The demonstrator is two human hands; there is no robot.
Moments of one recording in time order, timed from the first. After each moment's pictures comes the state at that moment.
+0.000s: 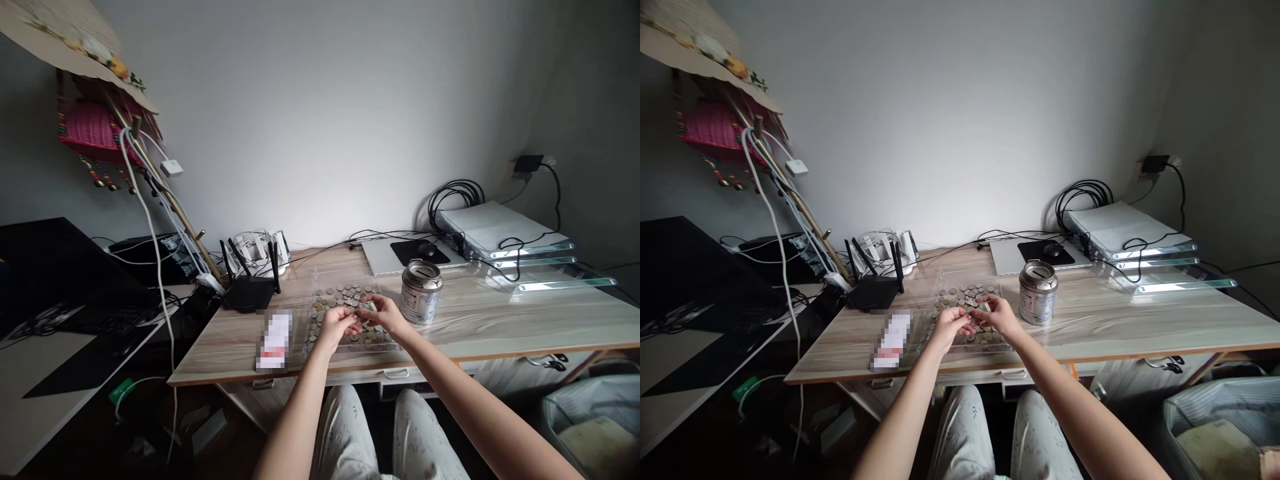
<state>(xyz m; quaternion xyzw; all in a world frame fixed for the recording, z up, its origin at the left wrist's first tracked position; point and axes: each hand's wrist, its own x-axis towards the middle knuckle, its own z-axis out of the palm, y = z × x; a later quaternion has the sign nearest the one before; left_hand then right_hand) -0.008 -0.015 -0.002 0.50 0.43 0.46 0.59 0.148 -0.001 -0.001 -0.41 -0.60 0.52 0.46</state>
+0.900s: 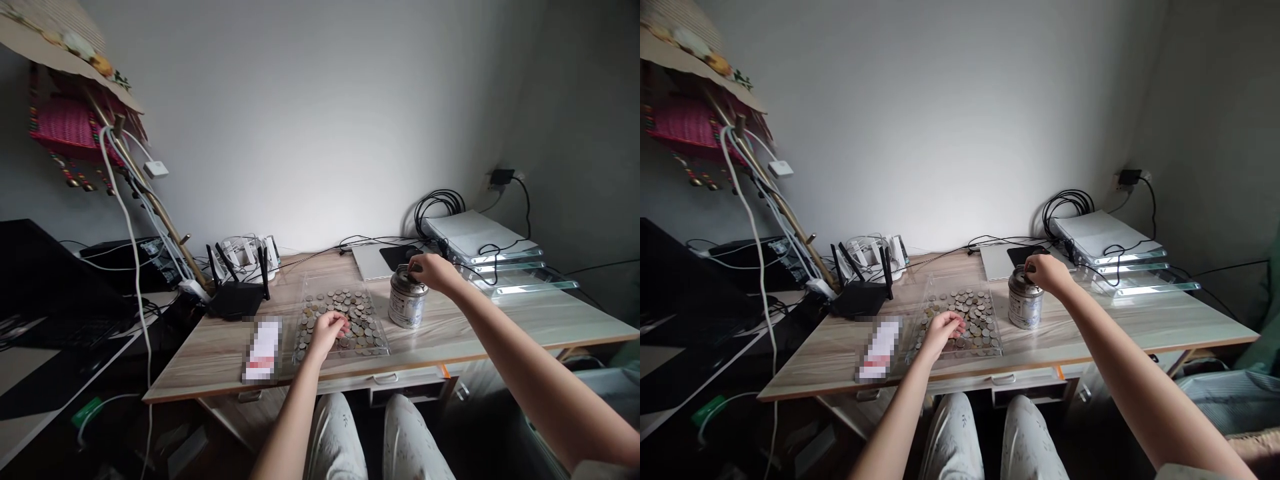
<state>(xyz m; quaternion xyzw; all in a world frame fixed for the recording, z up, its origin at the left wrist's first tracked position) -0.009 -0.007 -0.010 0.52 0.47 0.47 0.54 0.293 0.033 0.116 -0.65 -0.74 -0.05 0.18</state>
